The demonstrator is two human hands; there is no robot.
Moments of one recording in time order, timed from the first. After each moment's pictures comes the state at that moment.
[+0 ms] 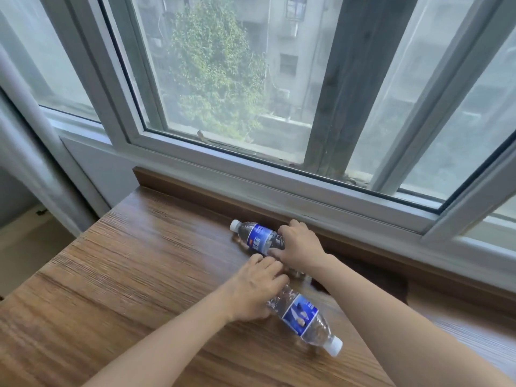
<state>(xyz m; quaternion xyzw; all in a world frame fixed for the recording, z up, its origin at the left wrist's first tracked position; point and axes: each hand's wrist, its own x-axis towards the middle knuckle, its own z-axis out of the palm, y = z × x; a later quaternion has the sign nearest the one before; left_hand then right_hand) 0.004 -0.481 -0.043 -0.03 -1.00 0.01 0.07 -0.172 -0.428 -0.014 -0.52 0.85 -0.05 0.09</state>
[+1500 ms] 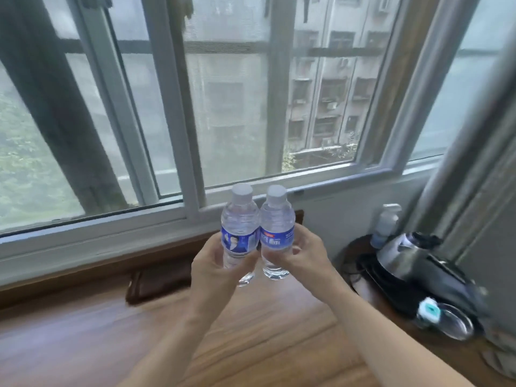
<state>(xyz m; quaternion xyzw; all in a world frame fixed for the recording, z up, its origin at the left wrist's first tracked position) -0.086 -0.133 0.108 0.03 -0.72 -0.66 0.21 -0.150 0.050 0.115 -0.18 0.73 -0.66 0.02</state>
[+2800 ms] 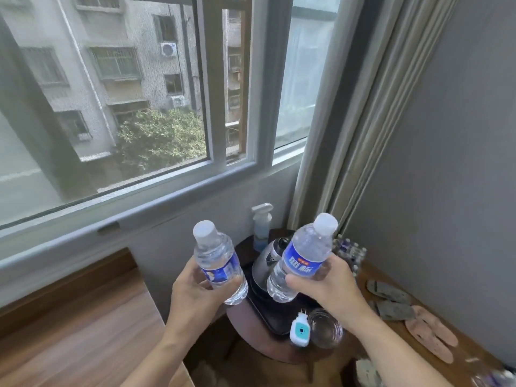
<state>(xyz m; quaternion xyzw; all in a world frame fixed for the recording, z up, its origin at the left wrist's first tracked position) -0.320 0.209 0.040 0.00 -0.73 -0.68 0.03 -0.287 0.464 0.067 0.03 0.80 -0.60 -0.07</state>
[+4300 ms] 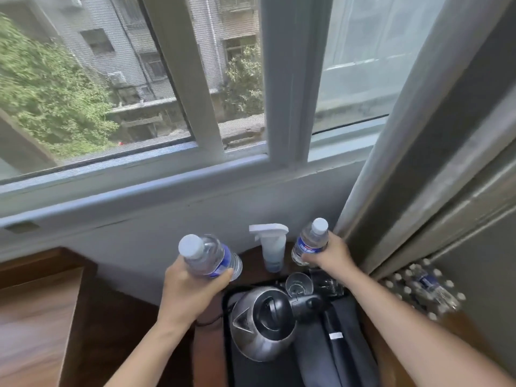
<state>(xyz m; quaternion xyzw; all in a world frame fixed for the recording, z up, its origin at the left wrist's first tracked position) -0.514 0.346 -0.042 0.28 -0.81 -0.51 0.09 -0.676 0.614 -0.153 0.04 0.86 -0.50 0.14</state>
